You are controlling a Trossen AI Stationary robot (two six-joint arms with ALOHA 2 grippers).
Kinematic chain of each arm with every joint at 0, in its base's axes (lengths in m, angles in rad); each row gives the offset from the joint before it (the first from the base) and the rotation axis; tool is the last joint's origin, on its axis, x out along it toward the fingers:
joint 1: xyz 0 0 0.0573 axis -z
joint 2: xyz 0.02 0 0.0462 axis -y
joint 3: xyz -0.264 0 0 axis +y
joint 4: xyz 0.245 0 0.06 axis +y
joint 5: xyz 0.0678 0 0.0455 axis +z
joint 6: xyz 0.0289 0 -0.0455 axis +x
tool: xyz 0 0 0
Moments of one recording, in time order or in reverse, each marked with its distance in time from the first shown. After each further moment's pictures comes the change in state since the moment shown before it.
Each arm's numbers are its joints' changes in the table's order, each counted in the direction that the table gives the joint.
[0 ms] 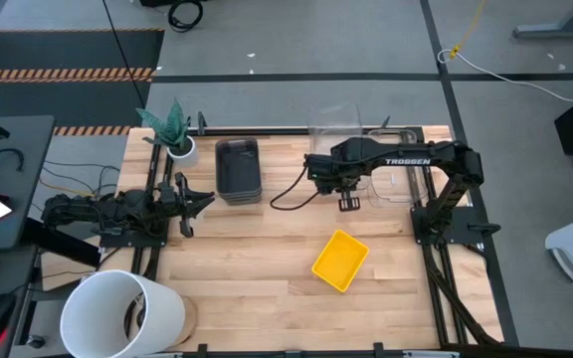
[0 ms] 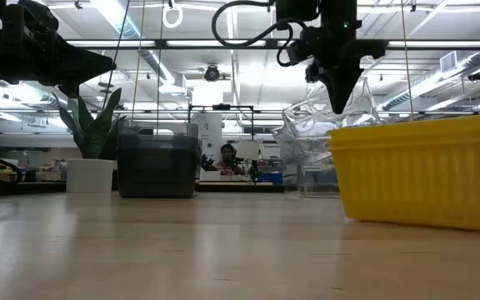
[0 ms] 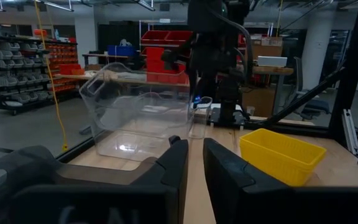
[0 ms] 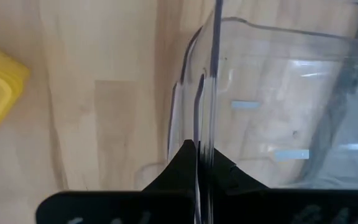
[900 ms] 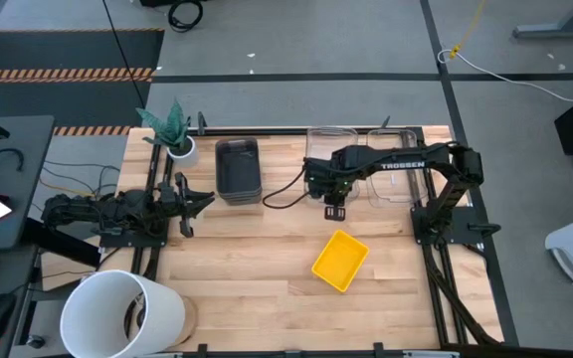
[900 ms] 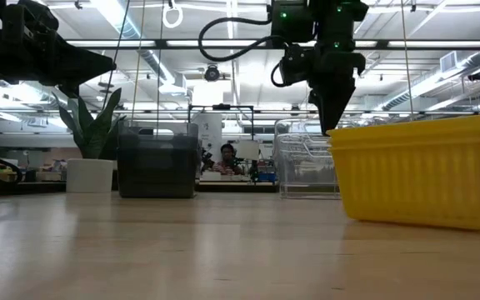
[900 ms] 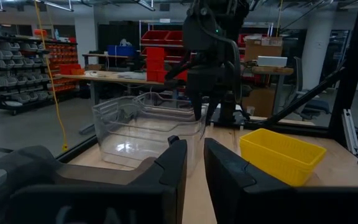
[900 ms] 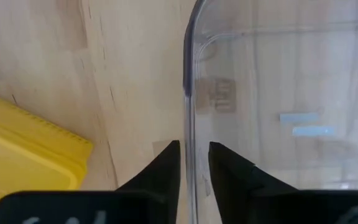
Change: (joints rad) left arm 0.000 0.000 0.000 0.000 0.000 0.000; right arm 0.014 0.000 0.166 -0.282 0.237 0.211
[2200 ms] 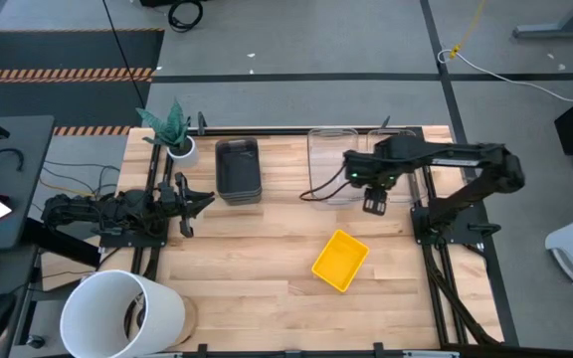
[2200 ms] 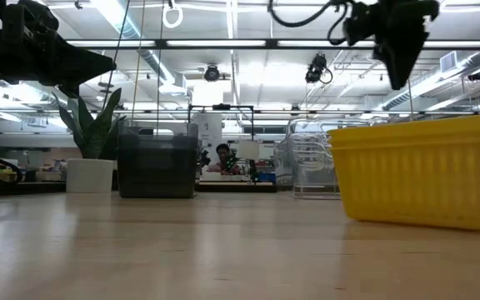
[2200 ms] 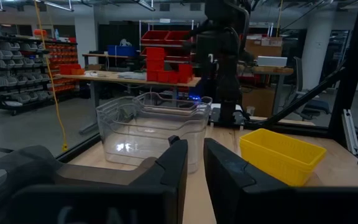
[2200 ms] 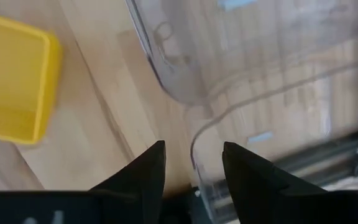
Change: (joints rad) left arm 0.000 0.000 0.000 0.000 0.000 0.000; right arm -0.037 0.315 0.020 0.413 -0.142 0.216
